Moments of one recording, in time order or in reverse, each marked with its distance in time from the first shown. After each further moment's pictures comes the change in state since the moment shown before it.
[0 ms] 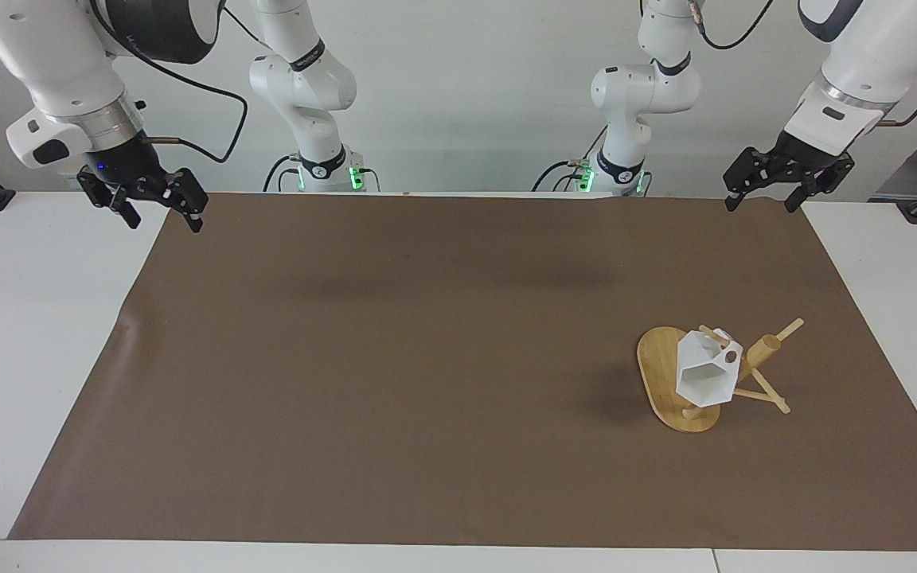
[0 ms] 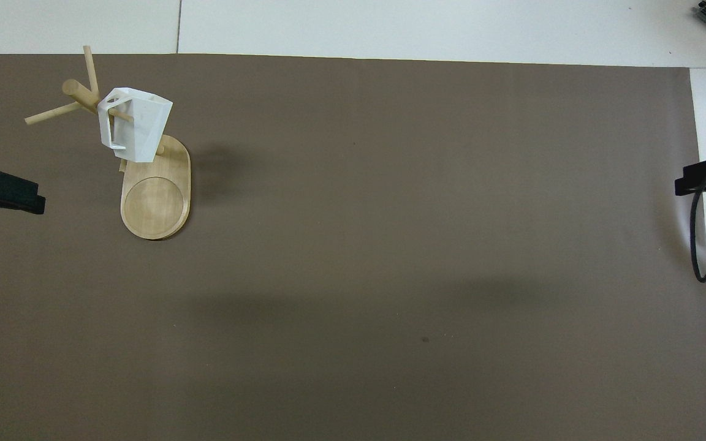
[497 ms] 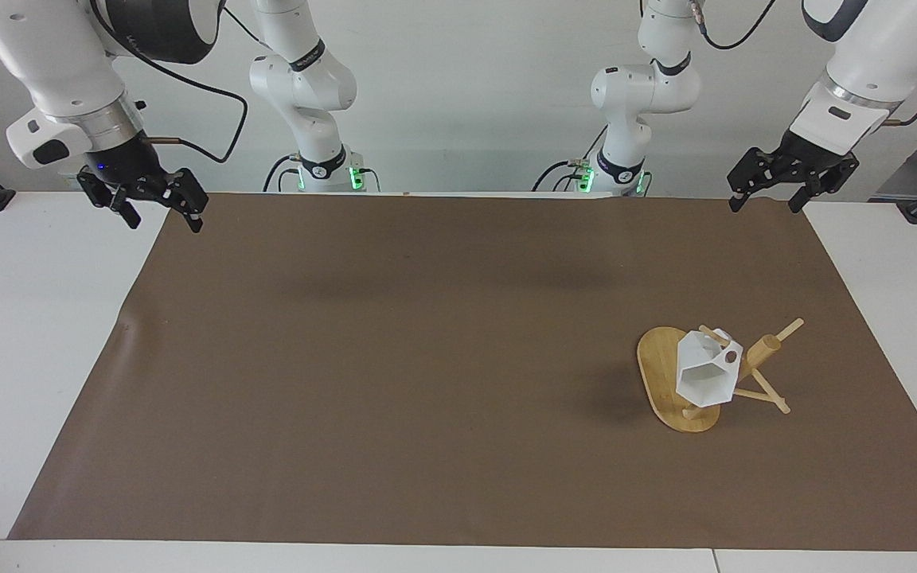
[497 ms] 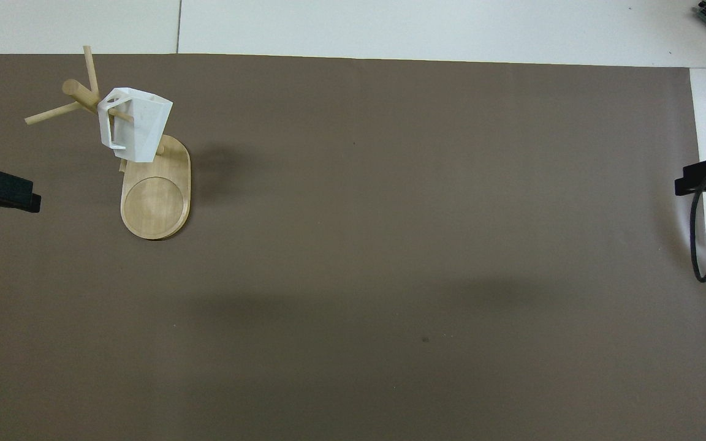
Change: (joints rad) left arm 0.013 0.000 0.001 0.001 -0.014 0.002 0.000; right arm 0.000 0.000 0.000 0.000 0.000 0.000 0.000
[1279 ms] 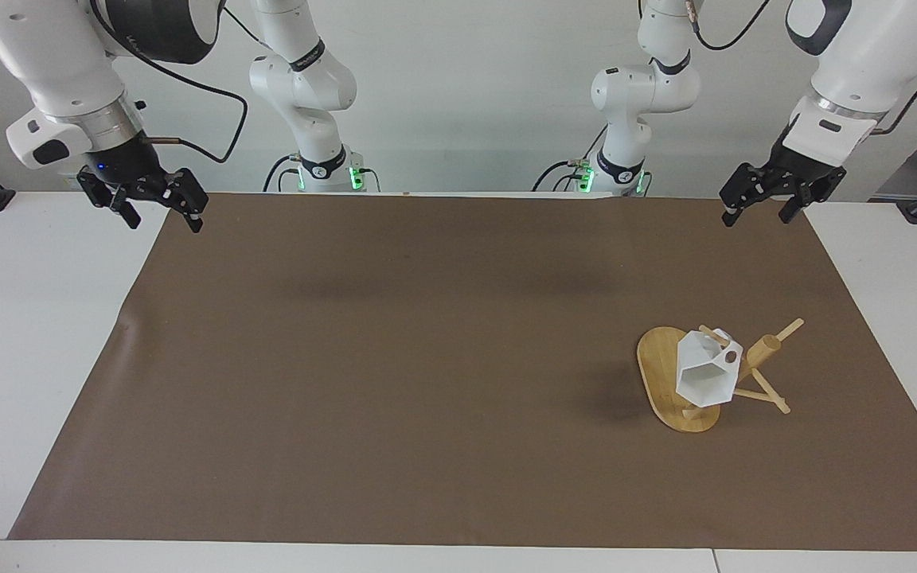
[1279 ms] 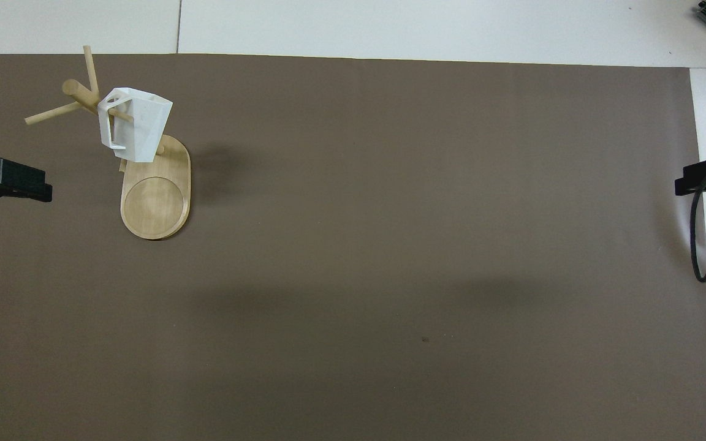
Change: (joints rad) left arm 0.033 -0.002 -0.043 -0.022 -0.001 0.058 -0.036; right arm 0.000 0.000 0.000 0.000 0.000 0.000 0.000
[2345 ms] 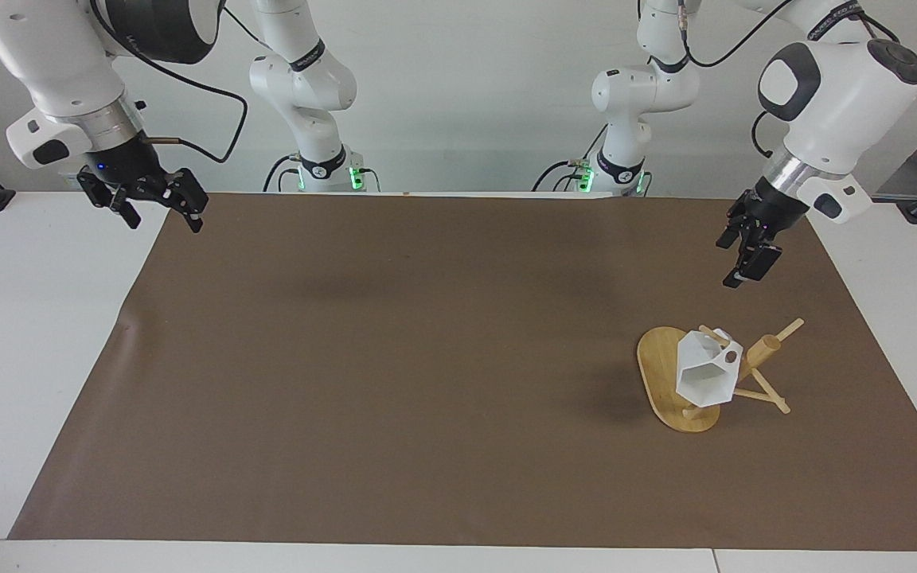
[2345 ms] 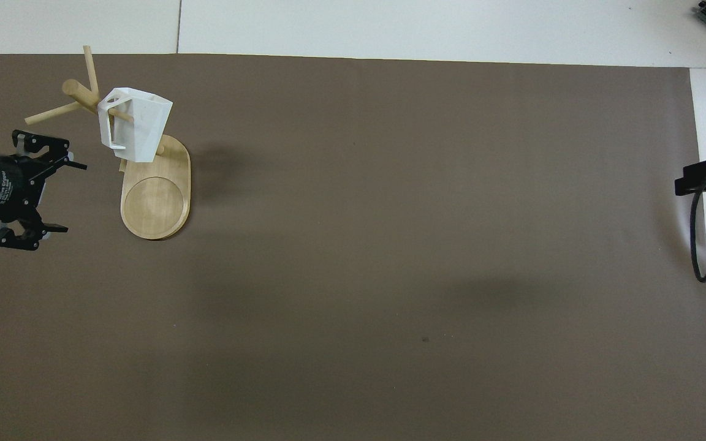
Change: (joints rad) left arm 0.071 -0.048 -0.057 -0.321 -0.095 0.356 -1.101; right arm 0.000 0.000 0.000 0.000 0.000 0.000 0.000
